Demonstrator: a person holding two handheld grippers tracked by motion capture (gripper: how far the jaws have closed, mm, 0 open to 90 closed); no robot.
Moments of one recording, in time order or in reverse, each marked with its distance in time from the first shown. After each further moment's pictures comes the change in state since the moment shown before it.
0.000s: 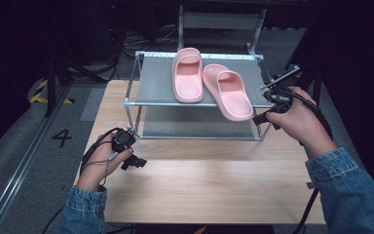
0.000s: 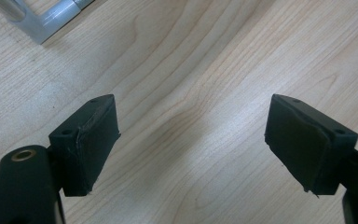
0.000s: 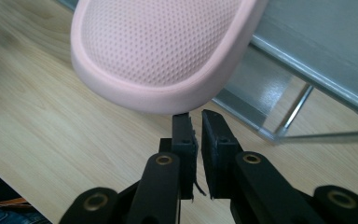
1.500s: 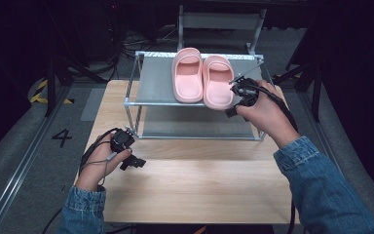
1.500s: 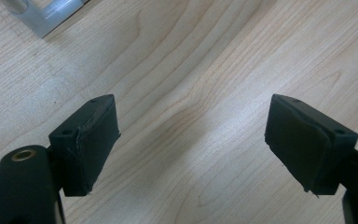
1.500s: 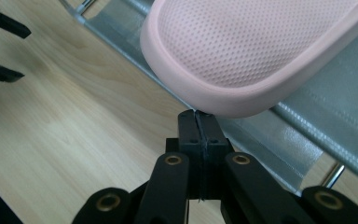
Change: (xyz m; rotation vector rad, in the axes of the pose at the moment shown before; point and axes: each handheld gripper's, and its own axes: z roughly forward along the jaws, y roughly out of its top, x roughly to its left) left arm 0.003 -0.002 0.001 0.002 -0.008 -0.011; right arm 0.039 0.051 0.034 -0.036 0.039 -0.077
